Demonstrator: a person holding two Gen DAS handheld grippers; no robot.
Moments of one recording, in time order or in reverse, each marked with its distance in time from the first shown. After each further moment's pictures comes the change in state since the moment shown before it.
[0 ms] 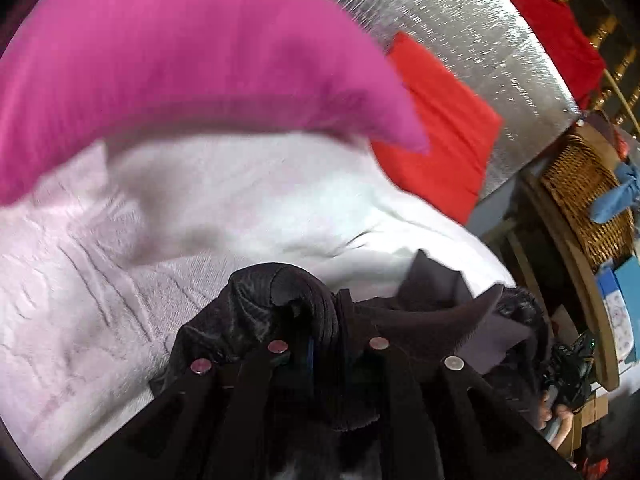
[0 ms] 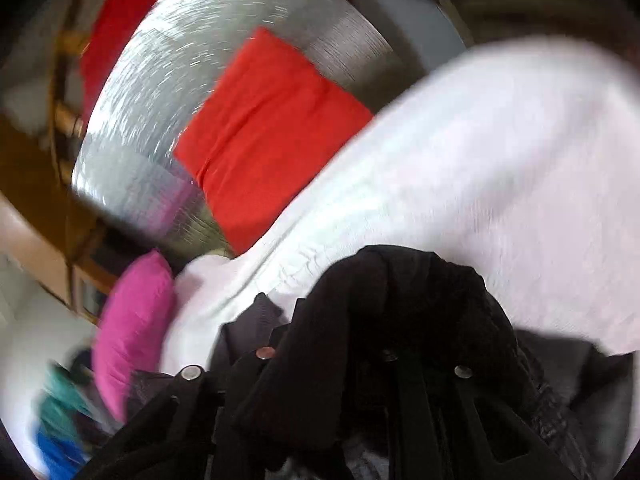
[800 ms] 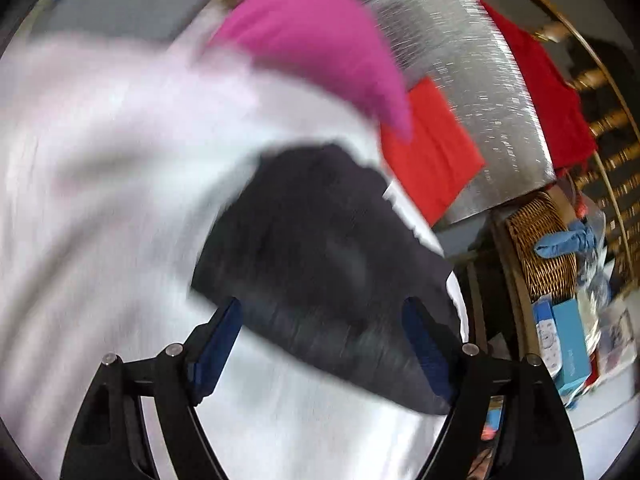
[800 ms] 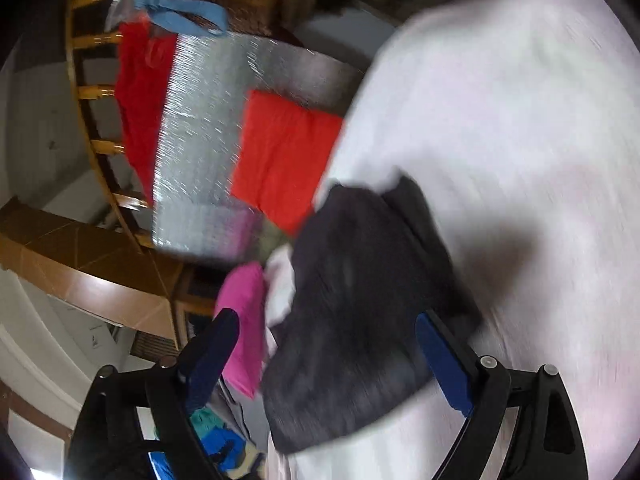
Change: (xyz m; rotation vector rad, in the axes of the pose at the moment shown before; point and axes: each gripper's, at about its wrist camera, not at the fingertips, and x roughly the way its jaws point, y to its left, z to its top) left arm -0.177 0.022 -0.183 -0.375 -0.017 -0.094; right arm -0.235 -0.069 -0.136 0.264 -0.005 0.142
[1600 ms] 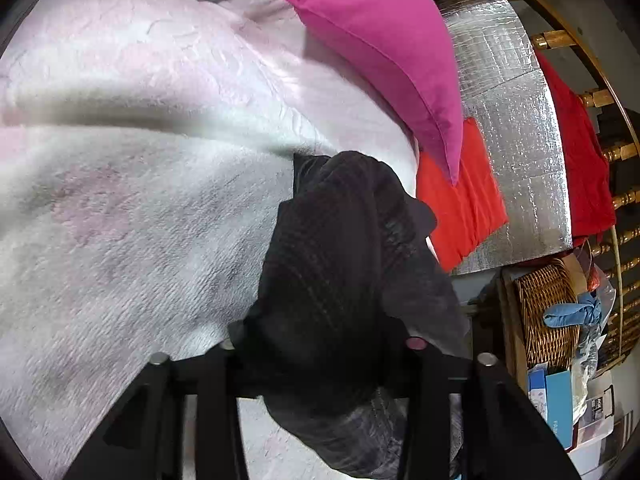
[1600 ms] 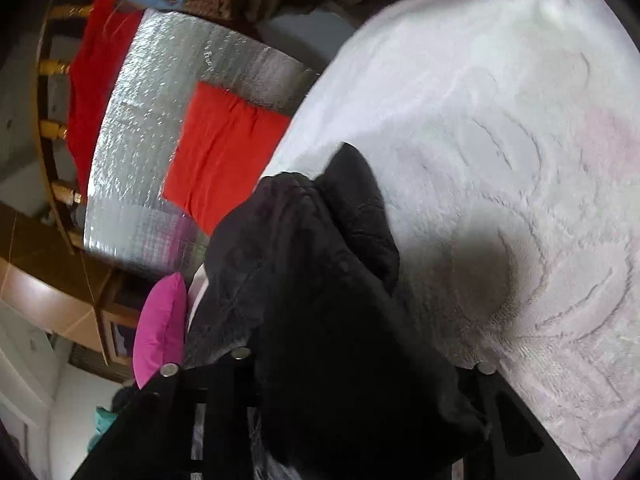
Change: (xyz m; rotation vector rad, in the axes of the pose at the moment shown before) left arm 0.053 0.026 0.026 -0.153 -0.114 -0.014; right arm 0.076 -0.008 0.015 -0.113 -0.116 -0.193
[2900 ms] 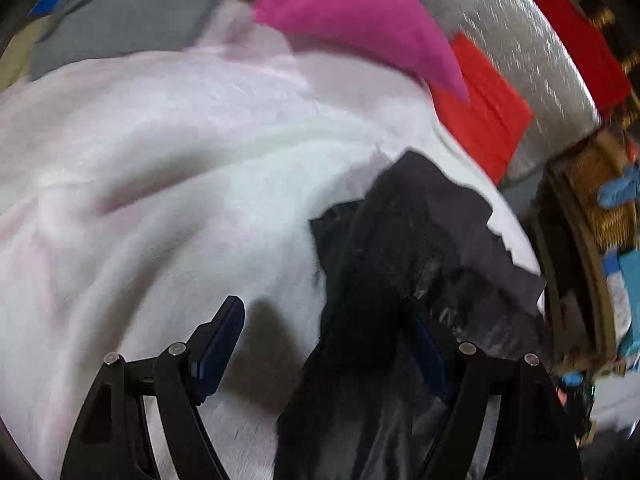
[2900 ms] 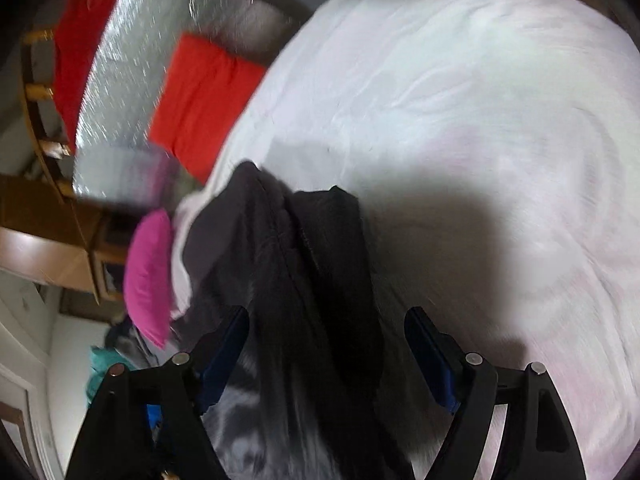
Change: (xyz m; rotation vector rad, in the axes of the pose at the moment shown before) left arm -0.050 0.003 0.002 0.385 0.166 0.250; right arm -0.035 -0.051 0.045 -0.051 0.350 -0.085
